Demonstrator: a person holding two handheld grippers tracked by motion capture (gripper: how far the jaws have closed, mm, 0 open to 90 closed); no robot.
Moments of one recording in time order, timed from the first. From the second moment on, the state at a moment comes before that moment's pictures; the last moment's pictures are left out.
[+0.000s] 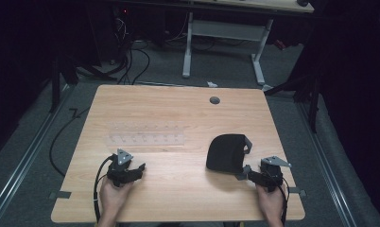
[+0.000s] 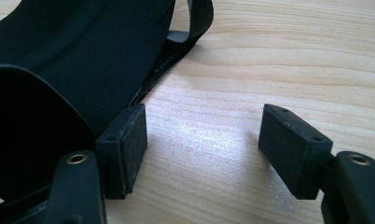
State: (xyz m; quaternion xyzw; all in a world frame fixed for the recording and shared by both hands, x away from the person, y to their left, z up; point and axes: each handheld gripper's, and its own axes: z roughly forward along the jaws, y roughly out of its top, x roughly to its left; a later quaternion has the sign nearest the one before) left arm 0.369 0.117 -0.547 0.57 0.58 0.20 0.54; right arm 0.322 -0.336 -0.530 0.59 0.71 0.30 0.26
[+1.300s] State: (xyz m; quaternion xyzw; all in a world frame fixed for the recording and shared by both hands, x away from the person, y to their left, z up) left arm 0.369 0.116 -0.547 0.57 0.58 0.20 0.54; right arm 0.305 -0.356 -0.503 0.60 0.67 0.37 0.23
